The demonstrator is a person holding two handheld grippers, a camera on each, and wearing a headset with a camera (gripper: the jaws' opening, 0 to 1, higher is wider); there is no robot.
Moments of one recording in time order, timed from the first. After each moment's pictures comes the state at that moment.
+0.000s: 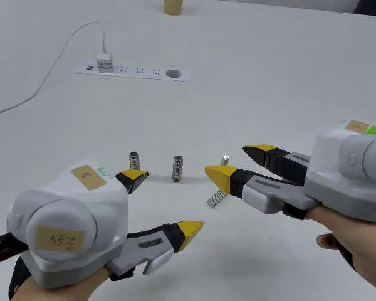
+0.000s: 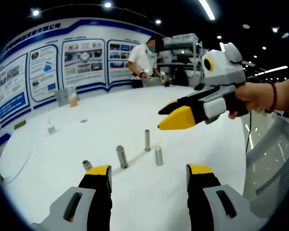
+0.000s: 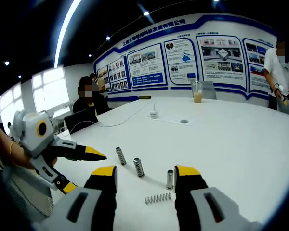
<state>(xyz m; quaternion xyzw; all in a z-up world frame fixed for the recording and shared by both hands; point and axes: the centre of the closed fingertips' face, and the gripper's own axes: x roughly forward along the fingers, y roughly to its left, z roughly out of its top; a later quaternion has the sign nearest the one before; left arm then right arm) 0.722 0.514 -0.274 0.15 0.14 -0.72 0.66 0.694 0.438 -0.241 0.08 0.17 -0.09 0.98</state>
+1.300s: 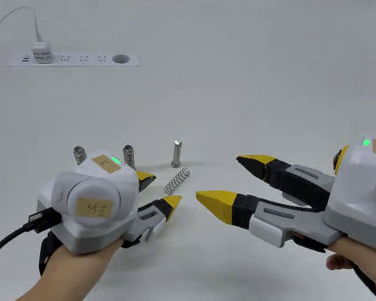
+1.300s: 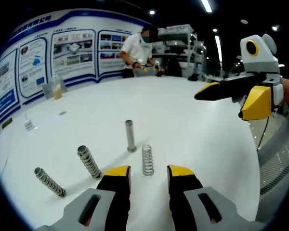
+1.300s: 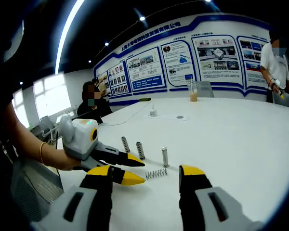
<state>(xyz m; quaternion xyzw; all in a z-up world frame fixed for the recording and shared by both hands) 0.694 0.452 -0.329 0.18 0.17 -0.74 0.63 0.627 0.450 -0.245 0.10 0.15 -0.09 0.98</state>
